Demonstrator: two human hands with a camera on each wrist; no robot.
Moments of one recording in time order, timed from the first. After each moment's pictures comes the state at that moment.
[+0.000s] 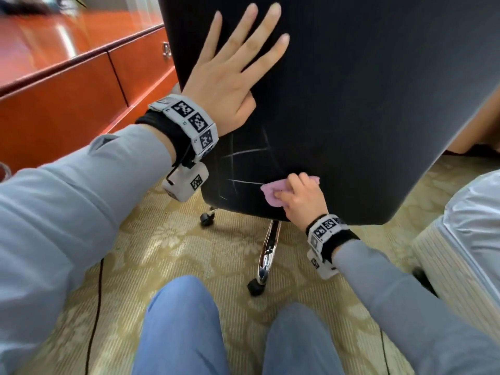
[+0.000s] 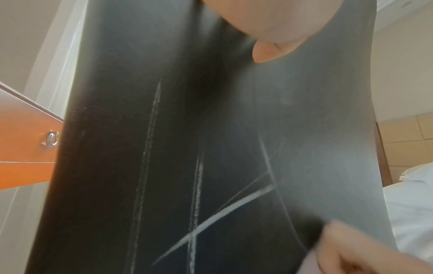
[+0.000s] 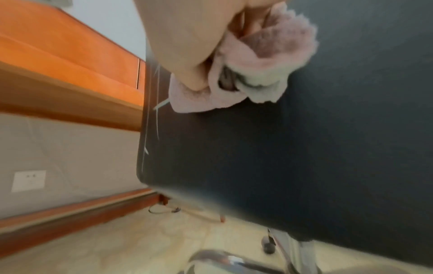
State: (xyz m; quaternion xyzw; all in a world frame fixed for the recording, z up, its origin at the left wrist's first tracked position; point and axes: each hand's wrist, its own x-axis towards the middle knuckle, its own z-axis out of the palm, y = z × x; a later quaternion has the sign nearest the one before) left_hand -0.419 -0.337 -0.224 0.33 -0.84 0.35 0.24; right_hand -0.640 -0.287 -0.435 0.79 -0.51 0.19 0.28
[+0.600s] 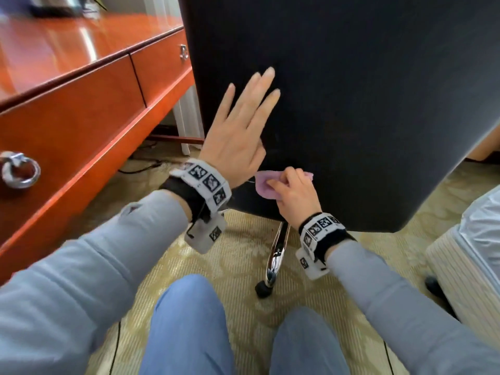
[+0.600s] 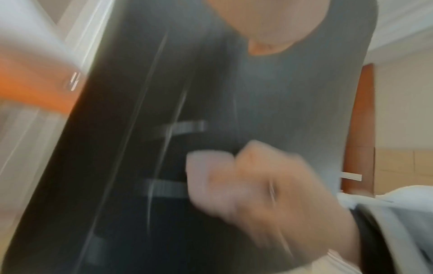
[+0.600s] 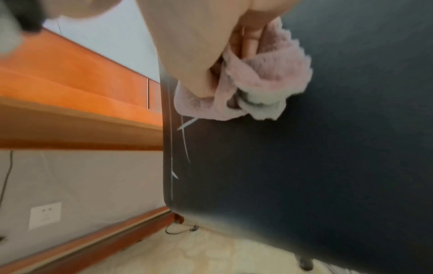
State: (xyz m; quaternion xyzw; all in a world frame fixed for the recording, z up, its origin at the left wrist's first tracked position) left_hand -0.410 -0.305 -0.291 0.35 -0.85 0.23 0.32; right_hand -0.593 -0.296 -0.421 0.78 -0.55 0.24 0.18
